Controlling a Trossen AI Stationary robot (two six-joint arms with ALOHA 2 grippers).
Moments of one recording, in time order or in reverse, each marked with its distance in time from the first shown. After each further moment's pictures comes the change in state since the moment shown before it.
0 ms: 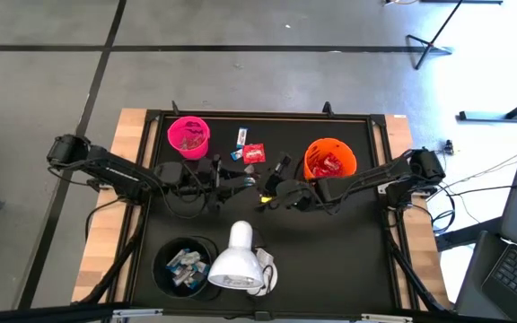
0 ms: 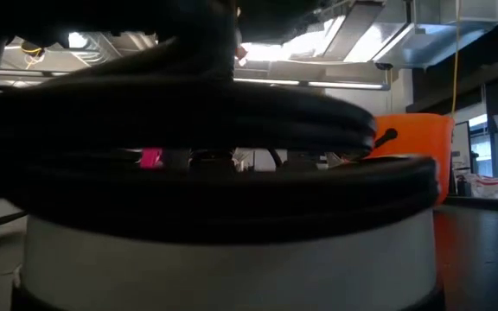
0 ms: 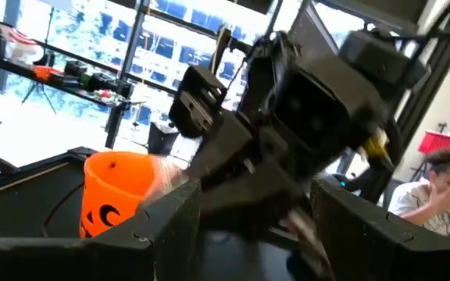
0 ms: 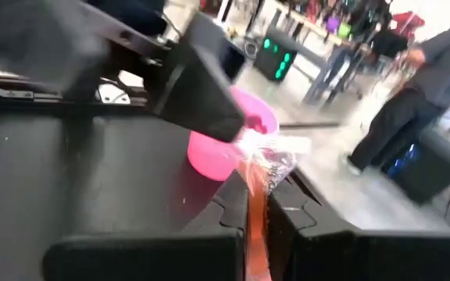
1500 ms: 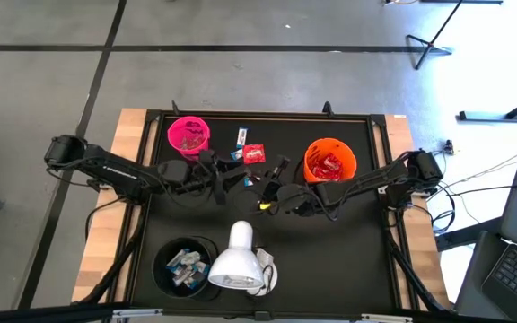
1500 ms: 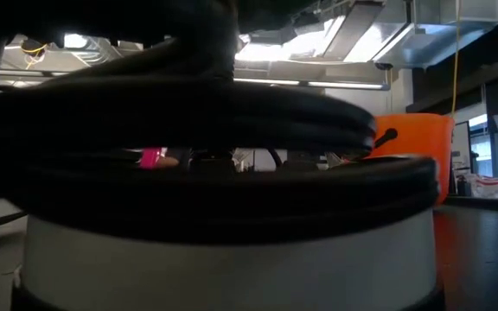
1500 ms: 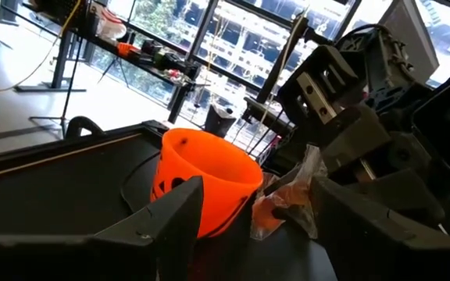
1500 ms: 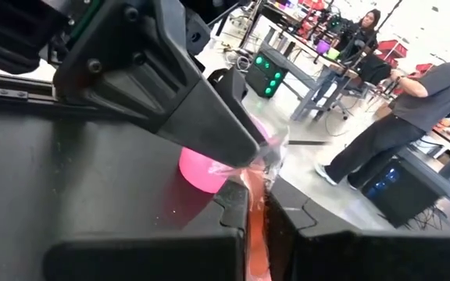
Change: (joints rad) left arm 0.028 -0.033 0.015 -0.175 -0.176 -0.111; right arm 0.027 0.022 0.000 0.104 0.044 -0.141
